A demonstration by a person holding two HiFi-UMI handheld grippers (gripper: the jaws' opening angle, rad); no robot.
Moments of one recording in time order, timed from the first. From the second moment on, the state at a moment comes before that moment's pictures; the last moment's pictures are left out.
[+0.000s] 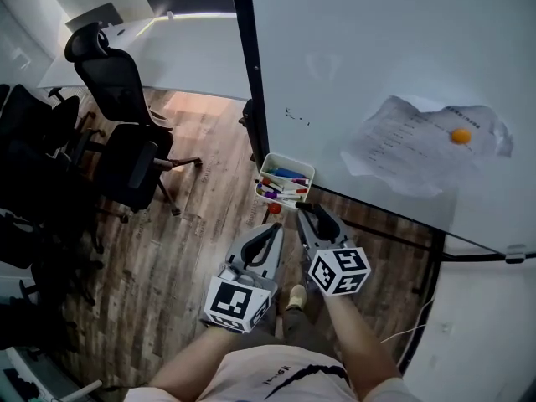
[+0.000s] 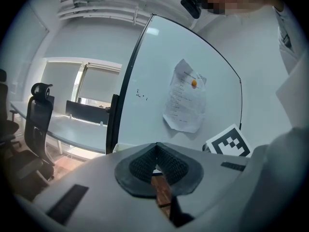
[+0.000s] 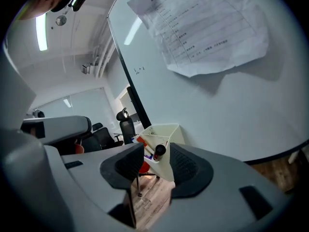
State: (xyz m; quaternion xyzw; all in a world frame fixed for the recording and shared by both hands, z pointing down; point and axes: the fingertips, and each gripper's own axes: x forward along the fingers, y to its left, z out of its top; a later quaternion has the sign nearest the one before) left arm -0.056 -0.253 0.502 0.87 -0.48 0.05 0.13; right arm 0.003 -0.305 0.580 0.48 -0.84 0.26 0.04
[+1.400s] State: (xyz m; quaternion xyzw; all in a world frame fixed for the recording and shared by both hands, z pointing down) left arm -0.050 -0.244 0.460 0.88 -0.46 0.04 0.12; right arm 0.012 -0.291 0.486 0.47 -0.86 0.19 0.04
